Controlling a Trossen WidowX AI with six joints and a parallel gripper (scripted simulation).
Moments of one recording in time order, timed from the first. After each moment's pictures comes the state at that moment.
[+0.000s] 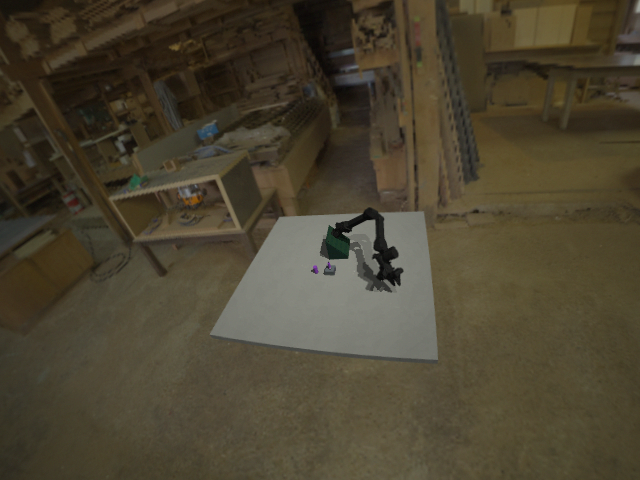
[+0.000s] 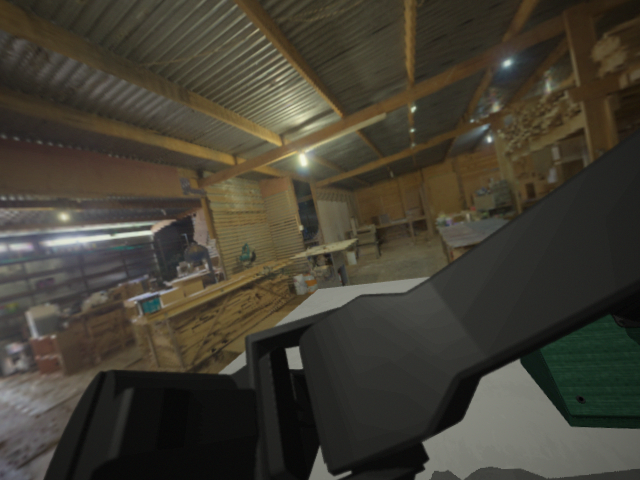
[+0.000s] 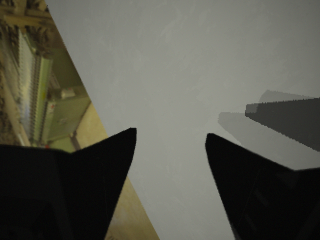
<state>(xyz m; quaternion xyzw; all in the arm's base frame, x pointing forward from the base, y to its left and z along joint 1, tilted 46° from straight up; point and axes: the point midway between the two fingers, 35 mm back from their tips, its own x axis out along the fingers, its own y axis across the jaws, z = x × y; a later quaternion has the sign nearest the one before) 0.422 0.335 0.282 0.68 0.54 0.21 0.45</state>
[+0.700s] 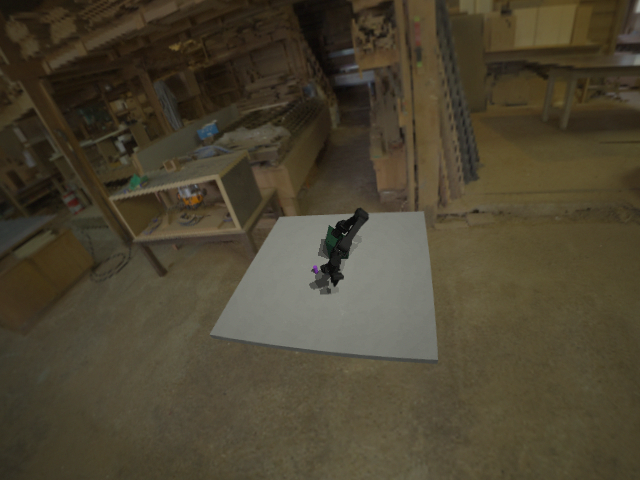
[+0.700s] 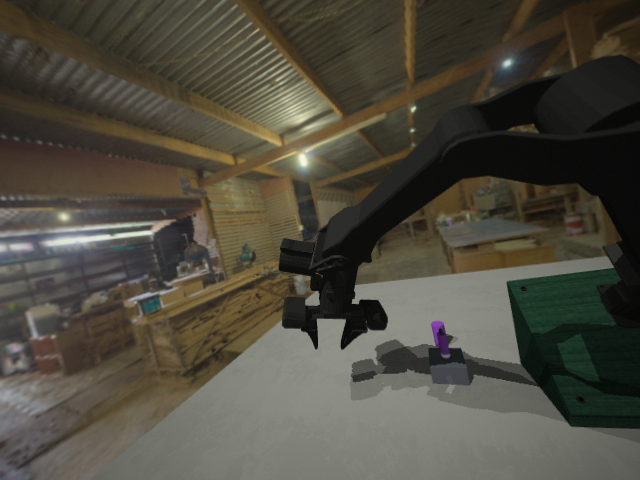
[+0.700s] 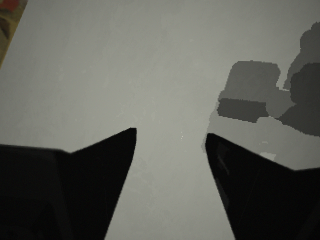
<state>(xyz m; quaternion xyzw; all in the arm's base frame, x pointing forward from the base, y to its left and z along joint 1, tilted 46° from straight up) 0.461 0.074 0.048 0.63 0.56 -0.13 0.52</state>
